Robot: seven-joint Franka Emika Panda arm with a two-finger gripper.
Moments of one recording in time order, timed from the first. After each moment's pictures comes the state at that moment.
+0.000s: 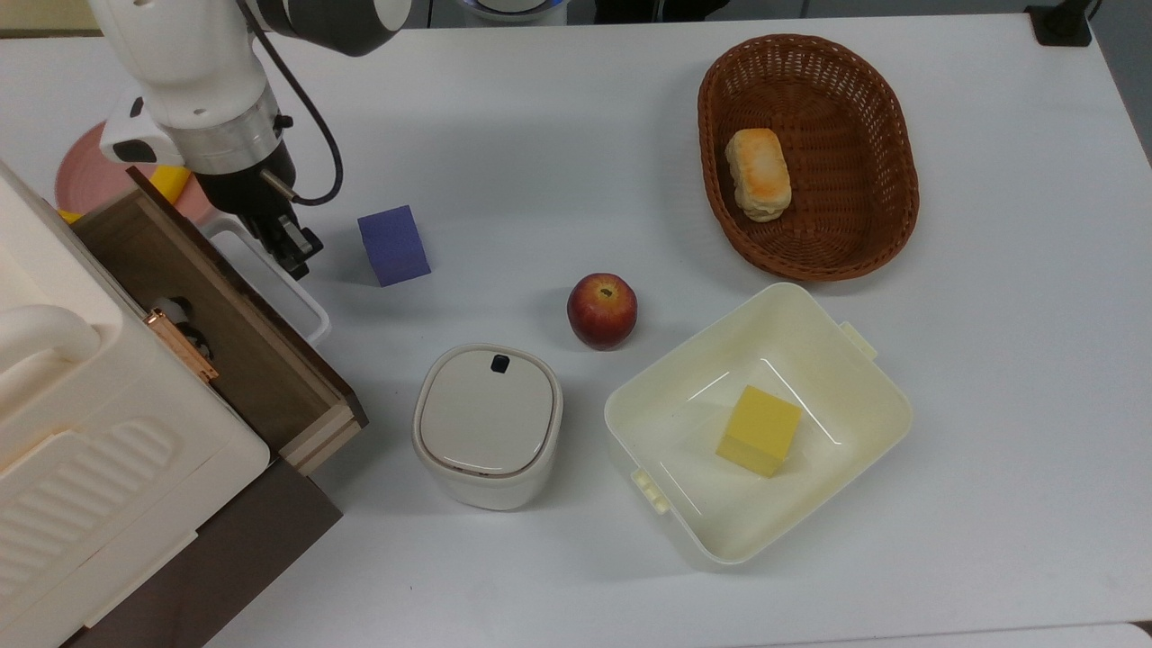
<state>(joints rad) -0.18 0.38 -0.11 -1.58 0.11 2.10 0.45</state>
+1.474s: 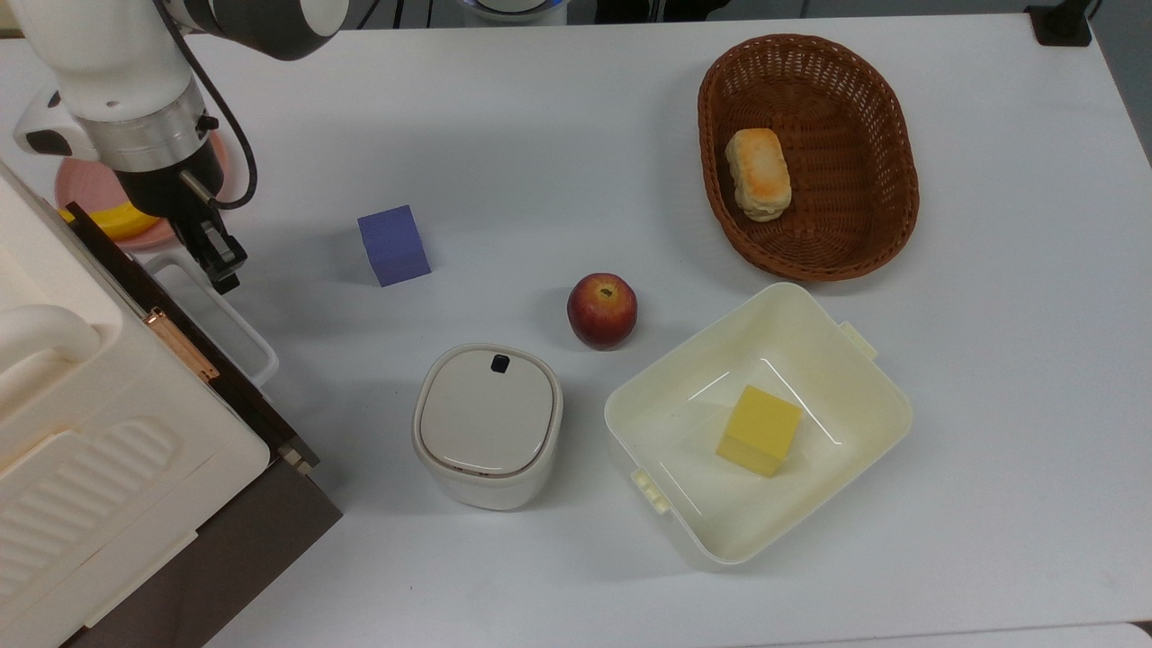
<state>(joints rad) -0.24 0.45 -0.11 -1.44 0.11 2.10 0.44</state>
